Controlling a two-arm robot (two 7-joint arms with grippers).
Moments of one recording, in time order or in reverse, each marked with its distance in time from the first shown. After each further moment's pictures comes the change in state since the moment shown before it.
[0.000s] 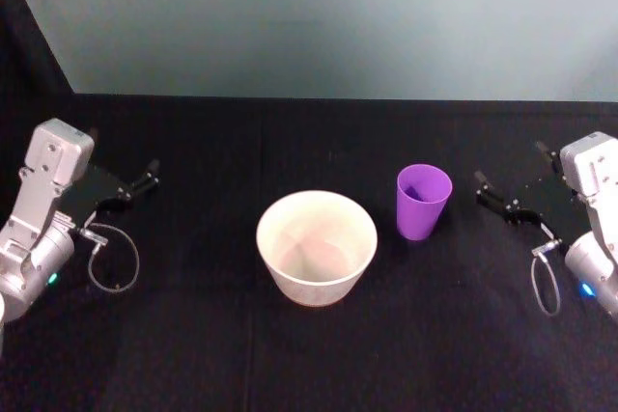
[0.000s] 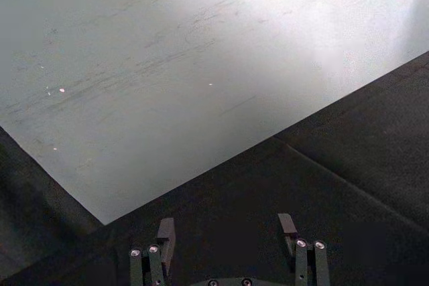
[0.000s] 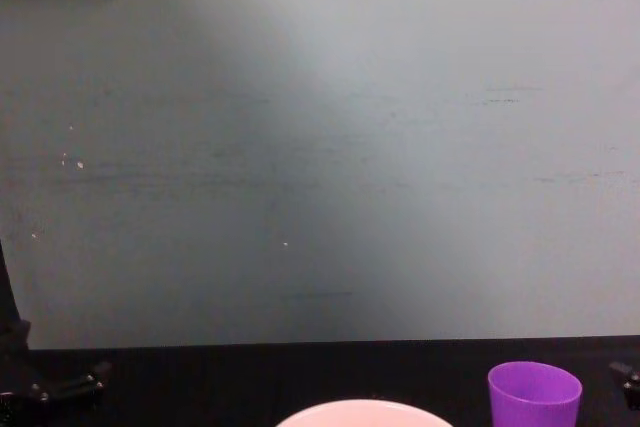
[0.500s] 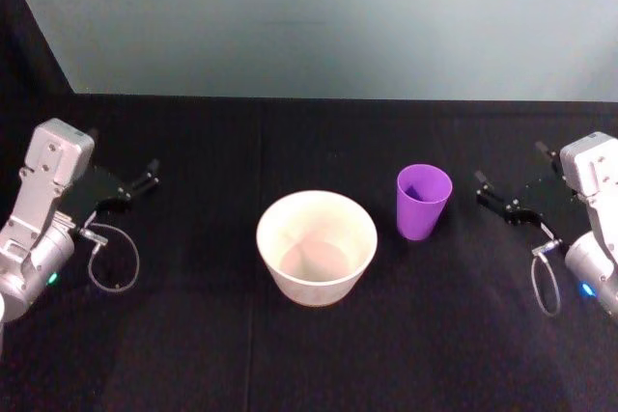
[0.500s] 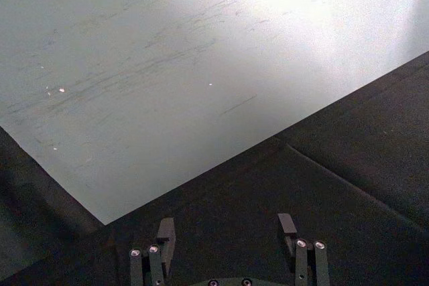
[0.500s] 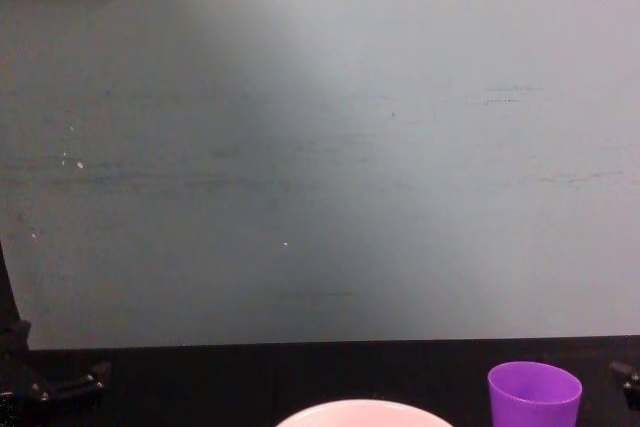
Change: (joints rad) left arm 0.000 0.000 0.000 0.000 0.000 0.000 0.000; right arm 0.000 0.000 0.000 0.000 0.000 0.000 0.000
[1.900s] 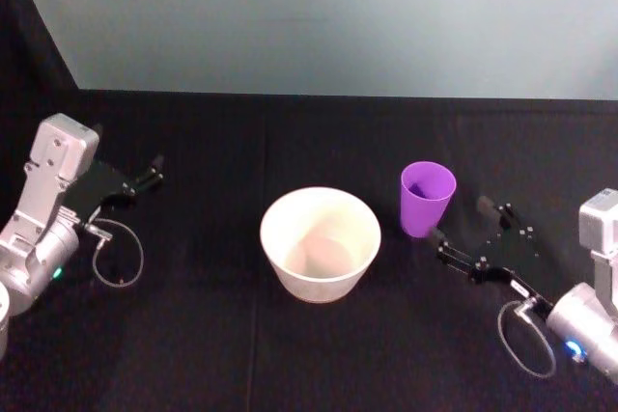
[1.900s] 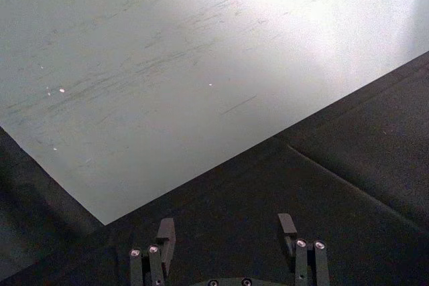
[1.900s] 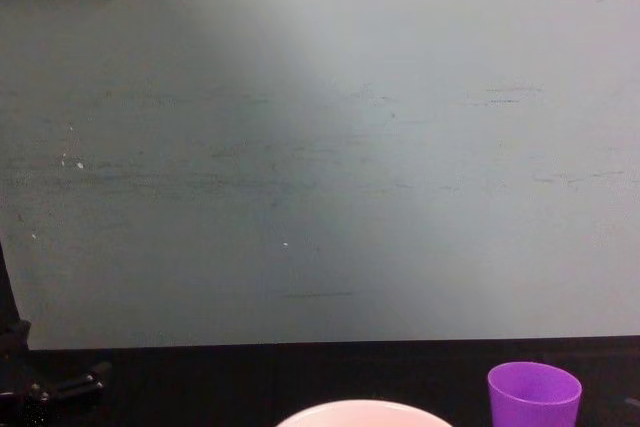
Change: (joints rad) left arm 0.000 0.000 0.000 0.000 0.000 0.000 0.000; right arm -0.110 -0.063 0.068 0.048 0.197 -0.162 0.390
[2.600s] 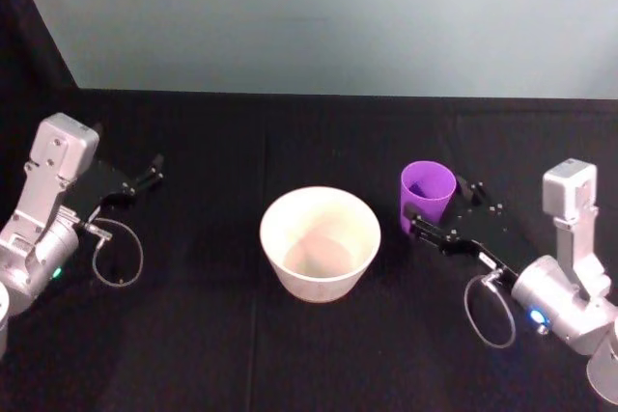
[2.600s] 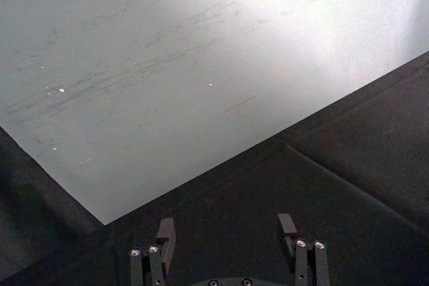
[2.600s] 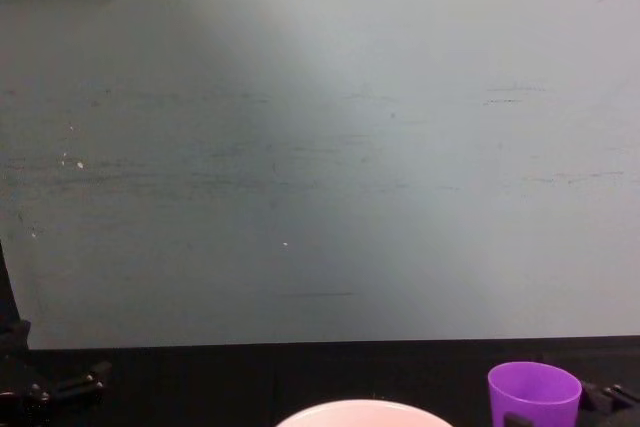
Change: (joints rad) left arm 0.000 0.000 0.000 0.000 0.000 0.000 0.000; right arm 0.101 -0.117 0.006 0.104 -0.036 0.047 0.023
